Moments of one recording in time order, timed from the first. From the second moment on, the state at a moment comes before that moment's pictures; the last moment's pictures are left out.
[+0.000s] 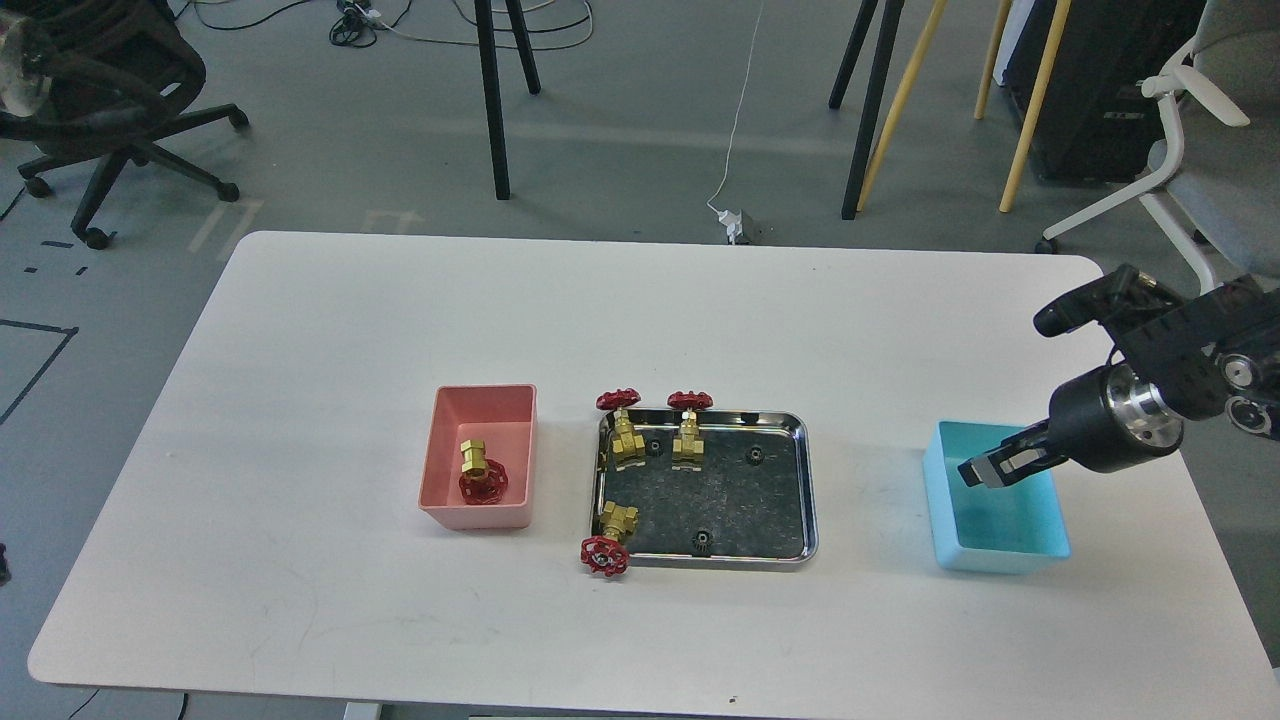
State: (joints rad) left arm -1.21 0.55 -0.71 -0.74 0.73 -0.03 -0.23; right arm 1.46 -0.83 -0.61 1.32 -1.32 0.49 0.31
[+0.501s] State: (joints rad) left arm -1.23 0.41 -0.70 -0.74 0.88 -0.03 -0.23; right arm 1.28 -0.86 -0.49 1.21 -1.34 0.48 0.31
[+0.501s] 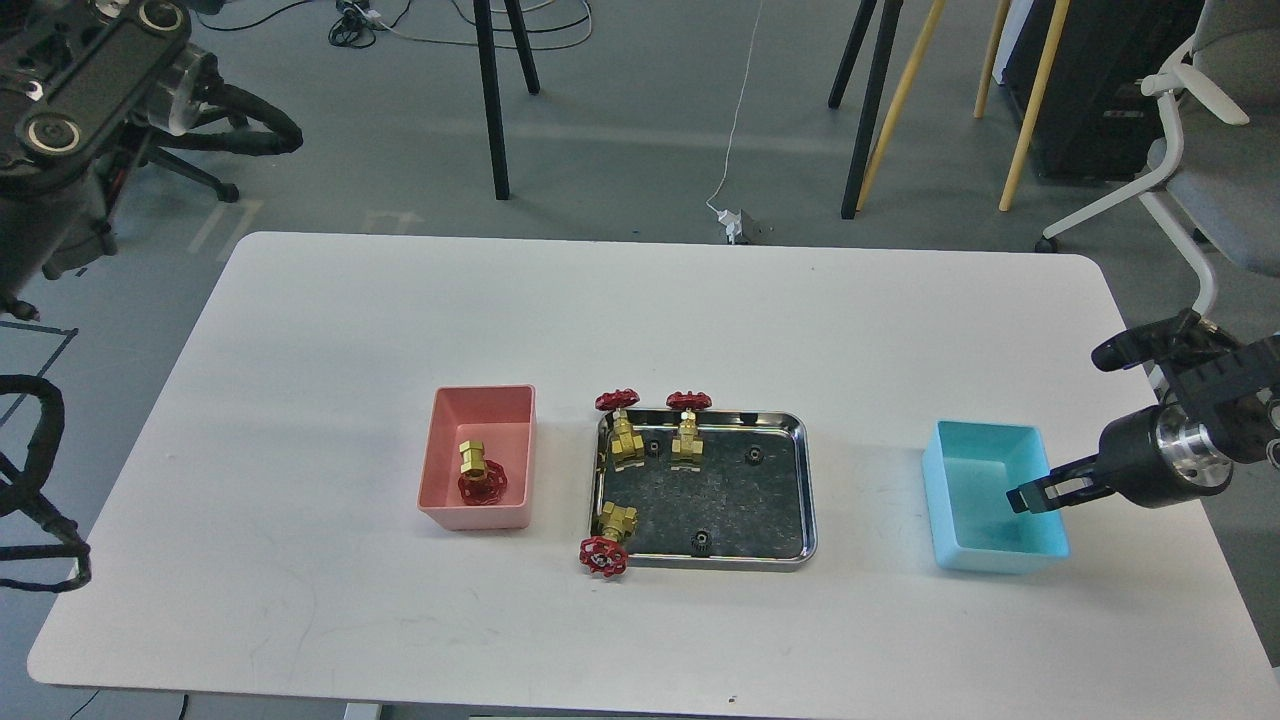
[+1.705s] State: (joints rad) left arm -1.29 0.25 -0.70 -0.58 0.87 -0.23 -0.15; right arm 1.33 -0.32 0.34 0.41 -0.35 0.03 0.04
